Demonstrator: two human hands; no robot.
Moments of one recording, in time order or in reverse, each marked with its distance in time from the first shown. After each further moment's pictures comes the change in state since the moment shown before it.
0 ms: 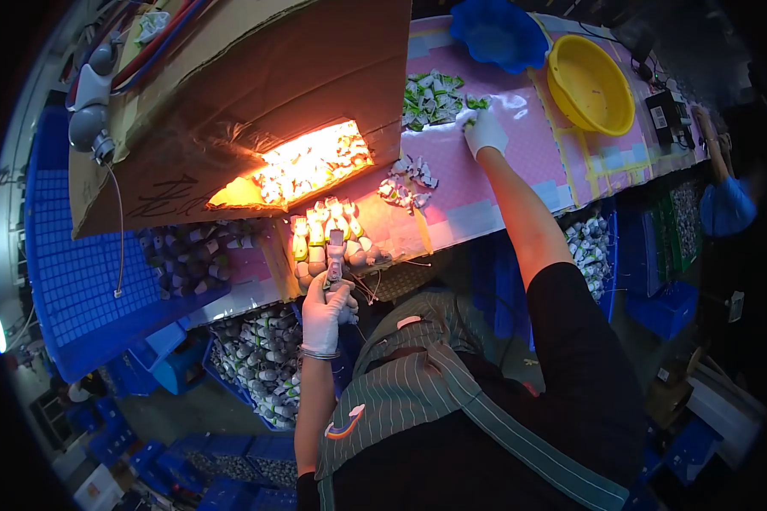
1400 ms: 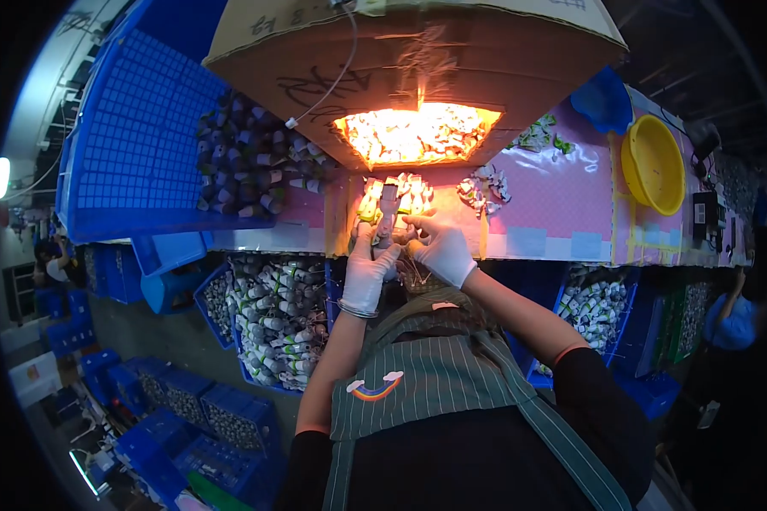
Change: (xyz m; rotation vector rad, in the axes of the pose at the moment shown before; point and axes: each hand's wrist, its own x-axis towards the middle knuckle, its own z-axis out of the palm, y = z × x) left_hand 0.000 -0.012 -0.030 -0.204 0.144 0.256; right_hand -0.310 -0.149 -0.030 0.522 -0.706 -0.569
